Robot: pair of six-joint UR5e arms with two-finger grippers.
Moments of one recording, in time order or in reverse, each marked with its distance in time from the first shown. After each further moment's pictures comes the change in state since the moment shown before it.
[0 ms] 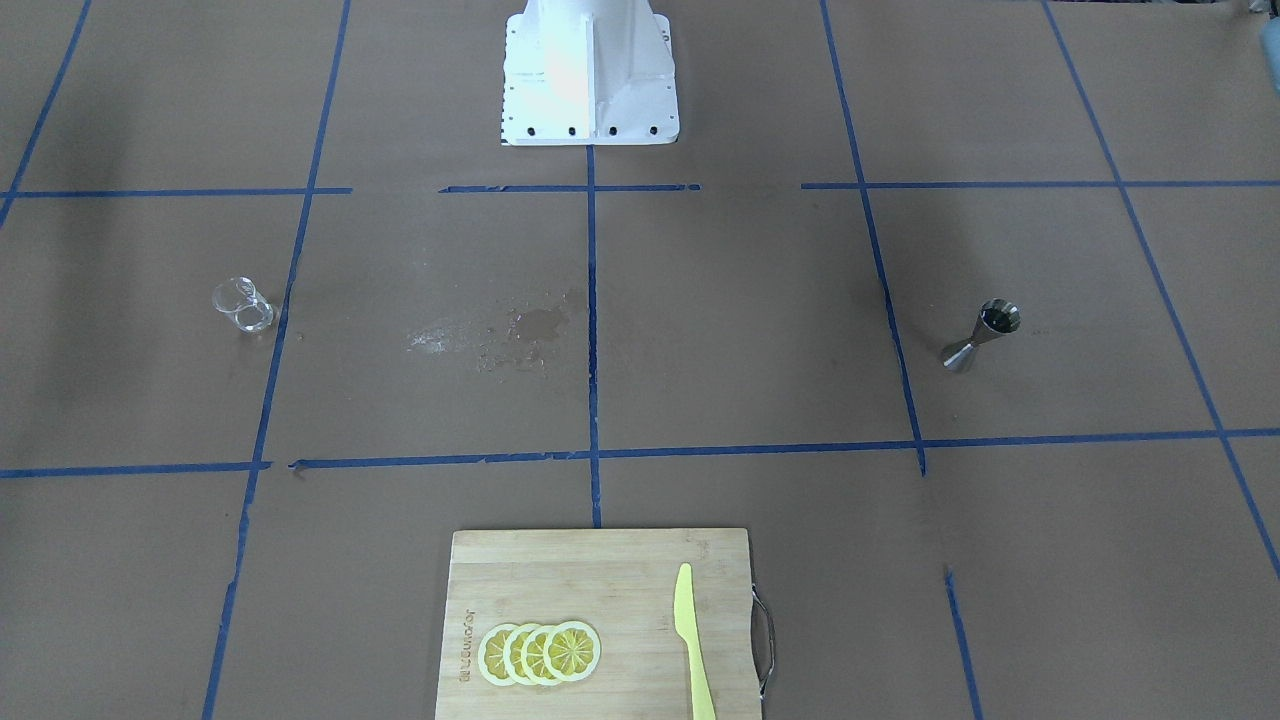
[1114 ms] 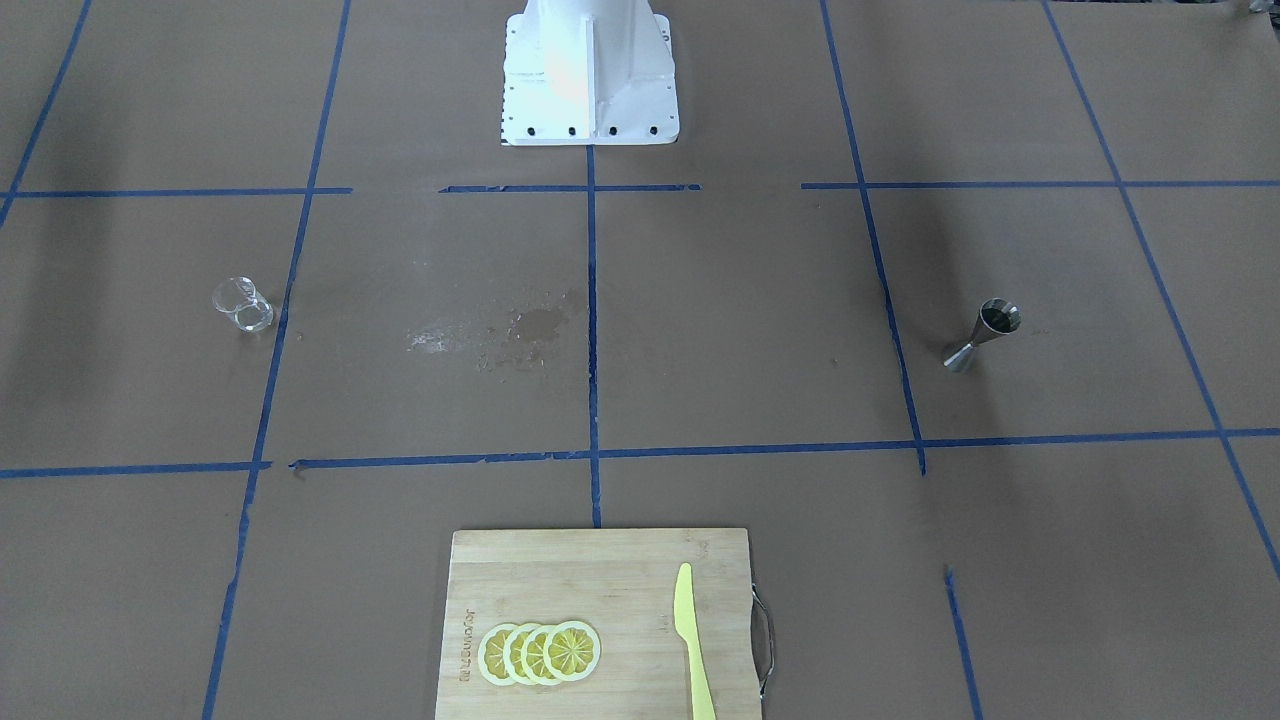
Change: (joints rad) left arm -0.068 0.053 0.204 -0.153 -0.034 -0.122; right arm 0.063 0.011 -0.086 0.001 0.060 0.011
